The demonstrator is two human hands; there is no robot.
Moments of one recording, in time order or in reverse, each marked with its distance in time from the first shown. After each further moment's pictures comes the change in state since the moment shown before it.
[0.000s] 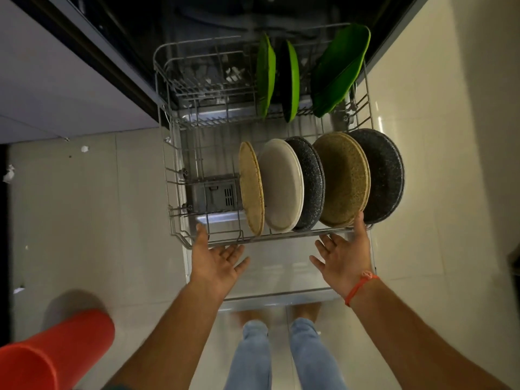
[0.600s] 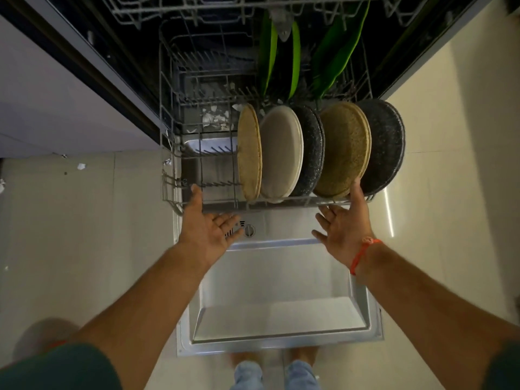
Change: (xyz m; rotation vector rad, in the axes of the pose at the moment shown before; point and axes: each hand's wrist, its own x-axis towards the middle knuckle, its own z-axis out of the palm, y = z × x) left_hand 0.029 0.086 0.087 0.183 -0.158 0.123; right_hand 0.044 -0.083 0.089 -0.273 -0.119 -0.136
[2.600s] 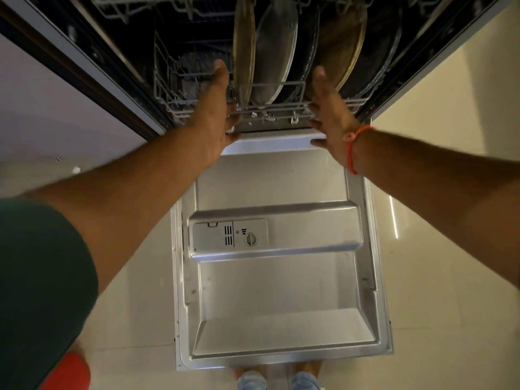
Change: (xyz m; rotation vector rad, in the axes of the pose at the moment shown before) left_hand 0.015 0.119 0.141 0.567 -0.096 0.448; right_hand 0.017 -0.119 0.117 -0.594 -0.175 -0.389
